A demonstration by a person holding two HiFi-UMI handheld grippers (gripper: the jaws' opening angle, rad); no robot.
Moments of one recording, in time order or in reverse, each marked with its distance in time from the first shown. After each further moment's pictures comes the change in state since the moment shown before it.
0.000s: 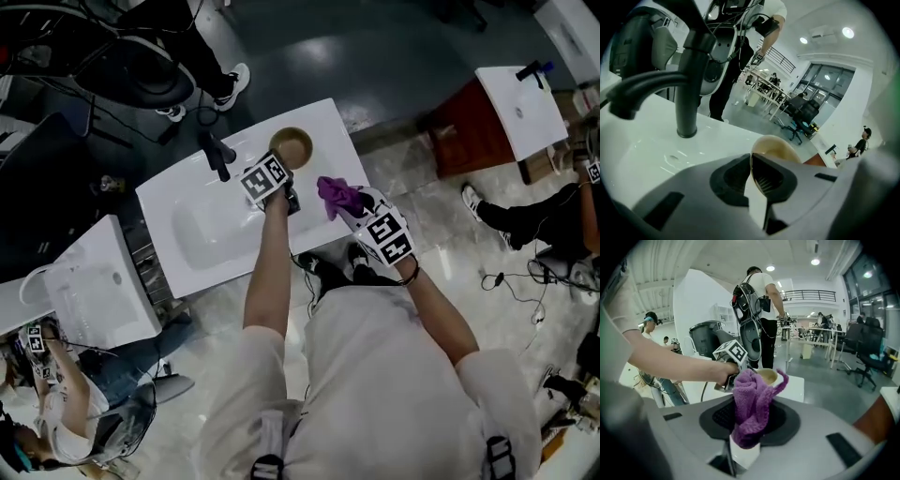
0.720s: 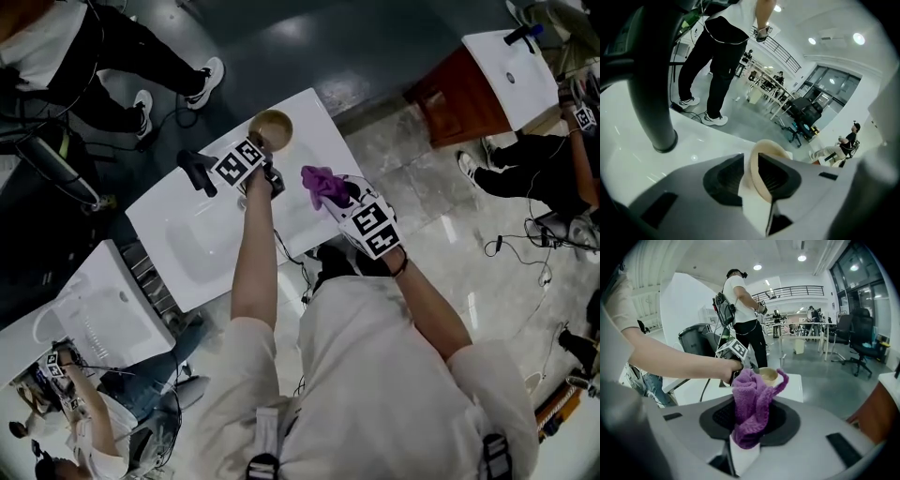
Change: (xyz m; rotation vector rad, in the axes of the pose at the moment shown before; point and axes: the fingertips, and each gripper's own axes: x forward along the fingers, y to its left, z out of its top) left arm 0.041 -0.005 0.027 -0.075 0.042 -0.024; right arm 0.018 -0.015 0.003 0.117 -0.004 -0.053
